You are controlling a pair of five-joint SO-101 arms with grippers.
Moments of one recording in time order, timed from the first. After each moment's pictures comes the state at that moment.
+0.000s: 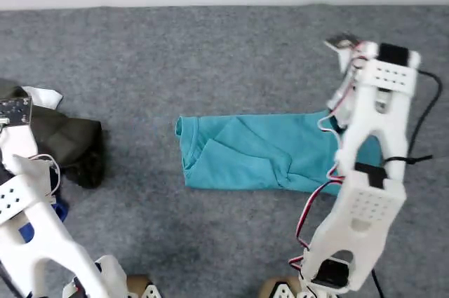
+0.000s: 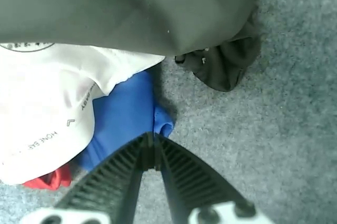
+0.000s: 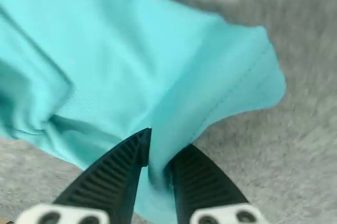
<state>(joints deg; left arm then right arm) -42.3 -32.2 37.1 81.8 -22.5 10.0 30.9 -35.6 100.3 34.9</state>
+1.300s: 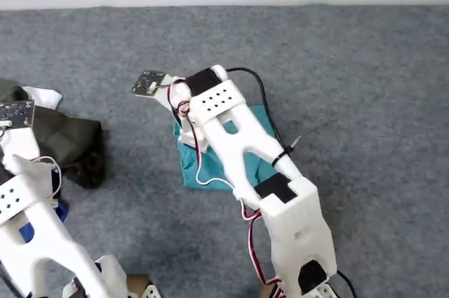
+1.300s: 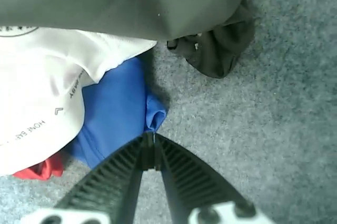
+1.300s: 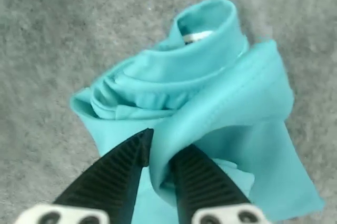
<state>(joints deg) -42.3 -32.2 37.1 84.9 -22.5 -36.5 33.8 -33.0 91.5 32.4</state>
